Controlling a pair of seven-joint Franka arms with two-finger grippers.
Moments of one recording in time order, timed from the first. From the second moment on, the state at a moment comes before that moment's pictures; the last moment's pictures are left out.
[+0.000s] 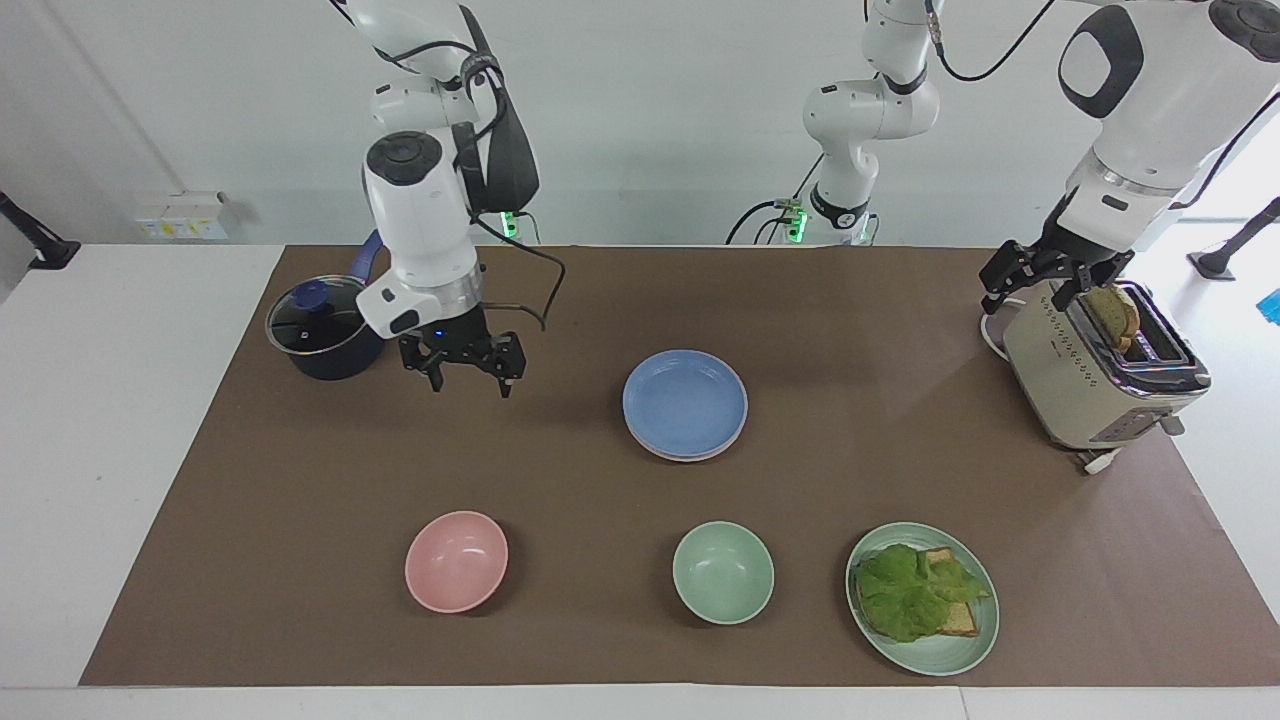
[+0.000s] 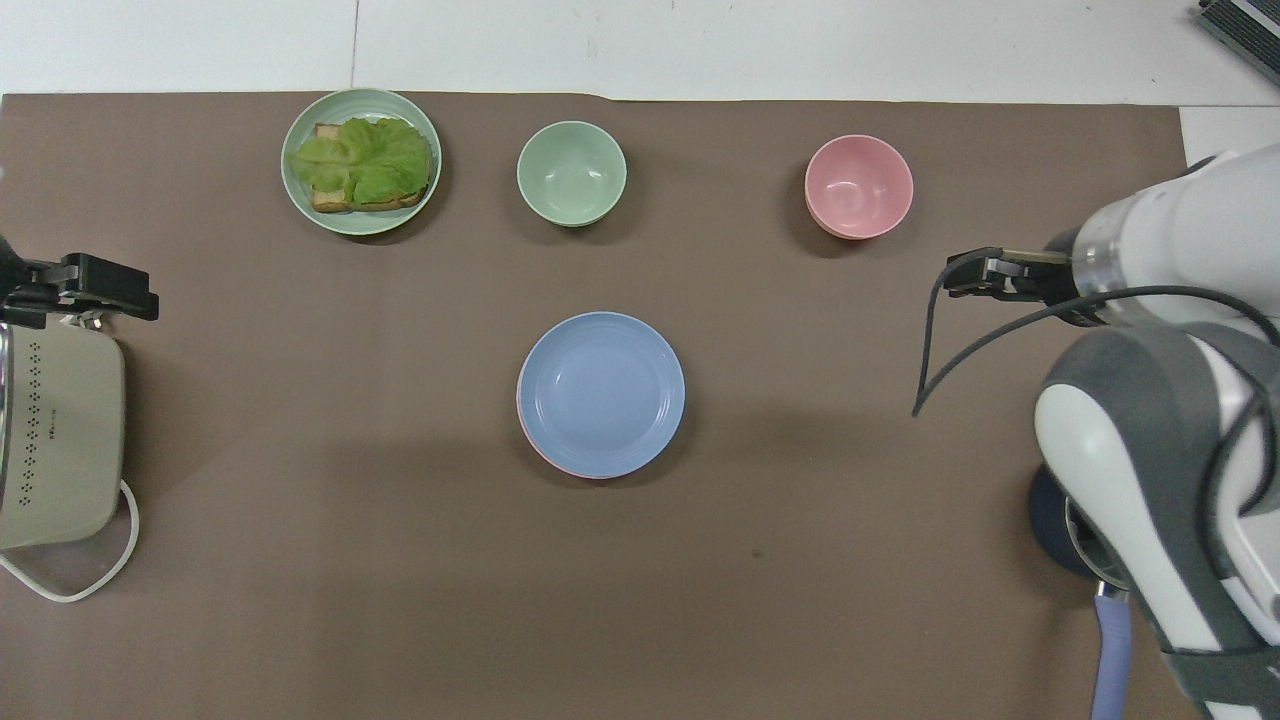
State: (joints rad) left arm 0.03 0.02 -0.05 -1.61 -0.03 1.65 -0.02; right arm 0.20 0.02 -0.11 -1.77 -0.03 1.92 0.29
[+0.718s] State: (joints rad) left arm 0.03 0.02 -0.05 -1.61 -0.03 1.65 -0.02; right arm 0.07 -0.06 -0.11 -1.63 -0.03 1.63 0.13
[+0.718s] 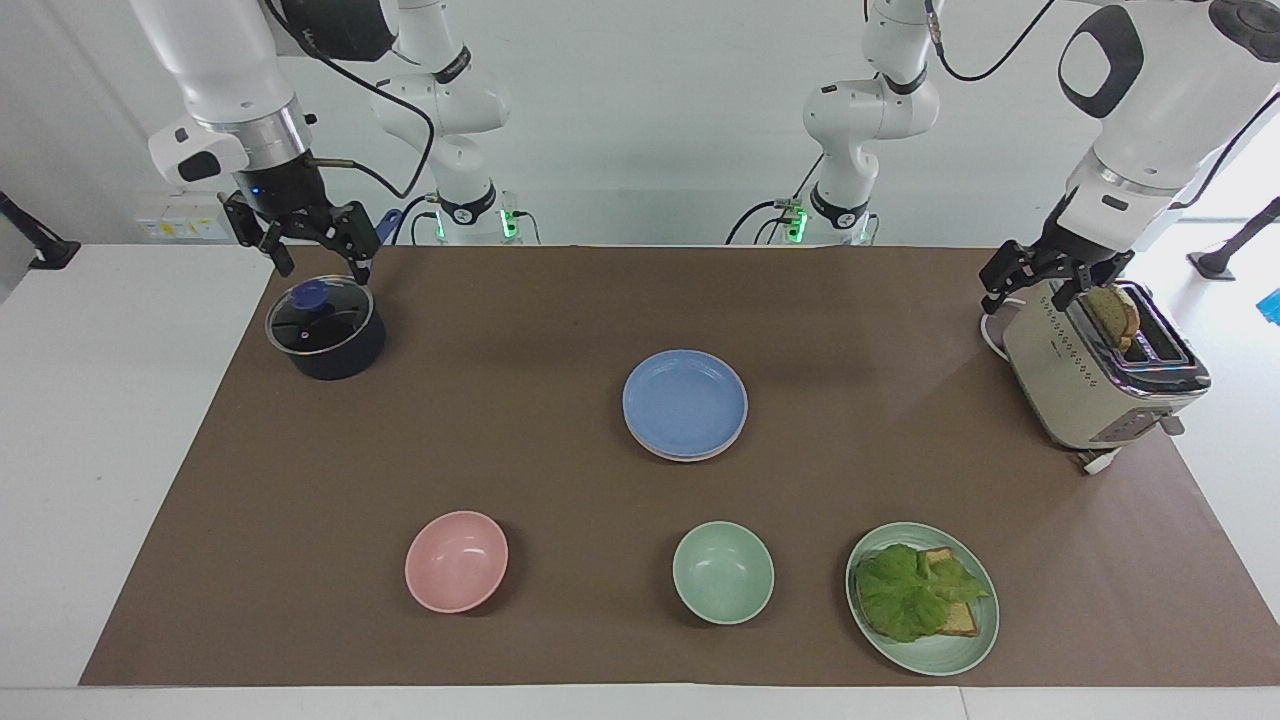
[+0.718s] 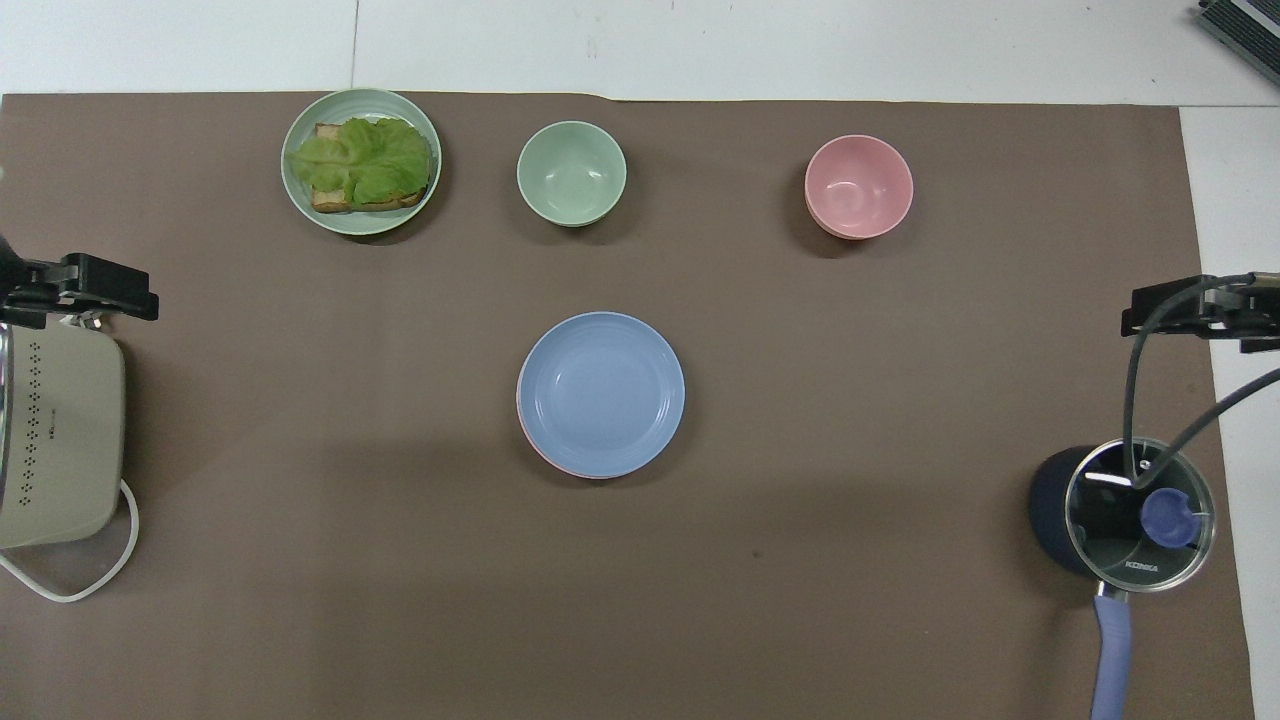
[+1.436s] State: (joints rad) left arm 0.03 0.02 -0.05 -1.61 -0.03 1.65 -0.02; right arm 0.06 -0.09 -0.10 -1.61 -0.03 1.53 0.05
